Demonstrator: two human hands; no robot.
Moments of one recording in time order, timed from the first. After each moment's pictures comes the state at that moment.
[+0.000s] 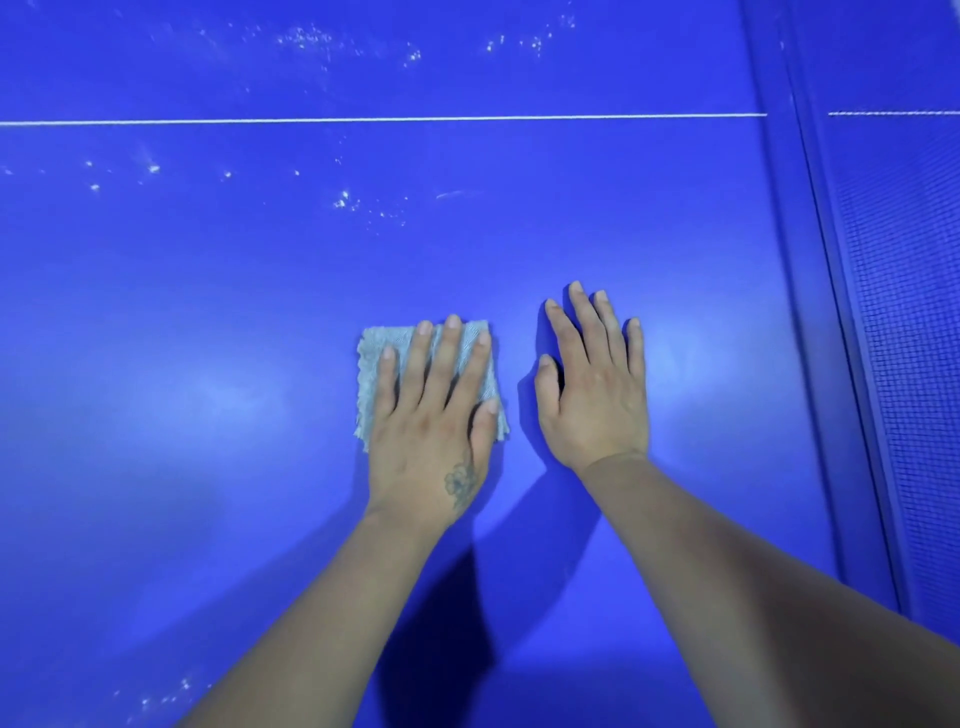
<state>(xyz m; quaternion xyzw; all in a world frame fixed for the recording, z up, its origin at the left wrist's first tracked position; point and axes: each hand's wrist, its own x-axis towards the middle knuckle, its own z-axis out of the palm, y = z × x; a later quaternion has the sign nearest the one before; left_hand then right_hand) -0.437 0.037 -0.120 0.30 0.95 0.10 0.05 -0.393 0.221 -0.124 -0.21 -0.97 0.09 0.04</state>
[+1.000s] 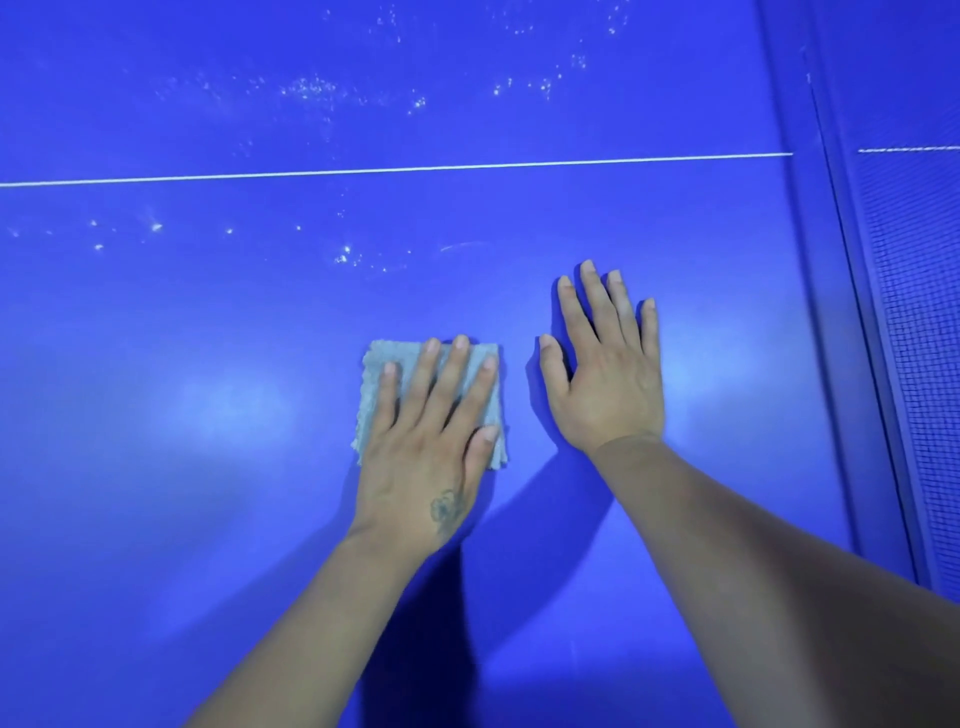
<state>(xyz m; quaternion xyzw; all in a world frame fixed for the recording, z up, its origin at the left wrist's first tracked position) -0.484 0.045 -0.122 0.36 0.93 0.09 0.06 -0.460 0.266 -0.129 -0.21 -0.97 0.08 0.02</state>
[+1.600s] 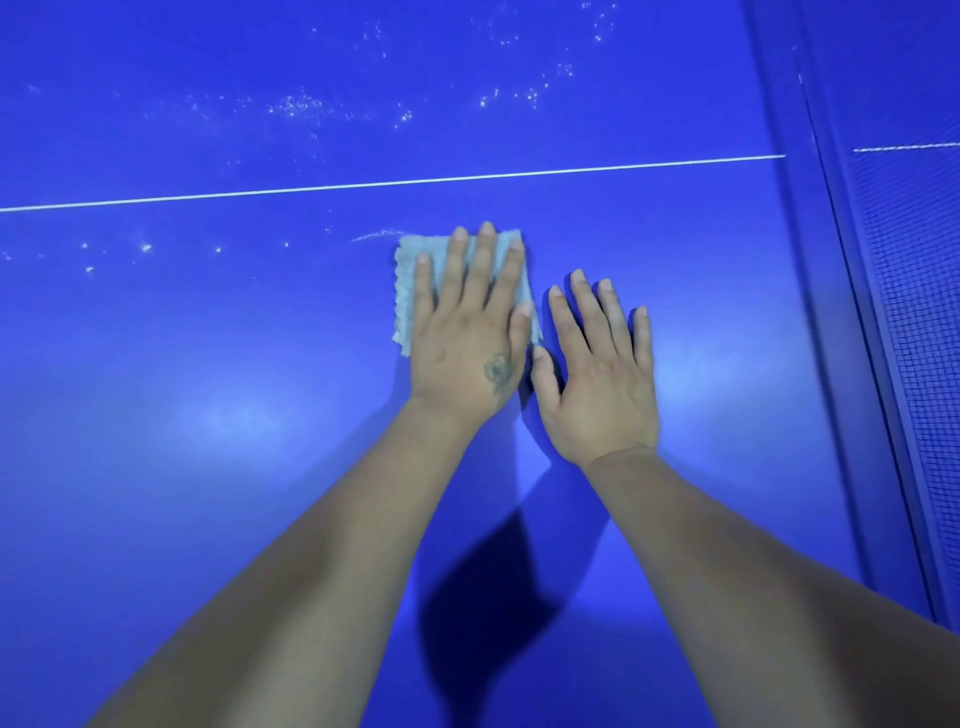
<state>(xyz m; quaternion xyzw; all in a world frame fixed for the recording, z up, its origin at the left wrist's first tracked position) -0.570 0.148 -0.130 0.32 0.94 0.10 0.02 -0.461 0.266 -0.129 -0.21 -0.97 0.09 0.03</state>
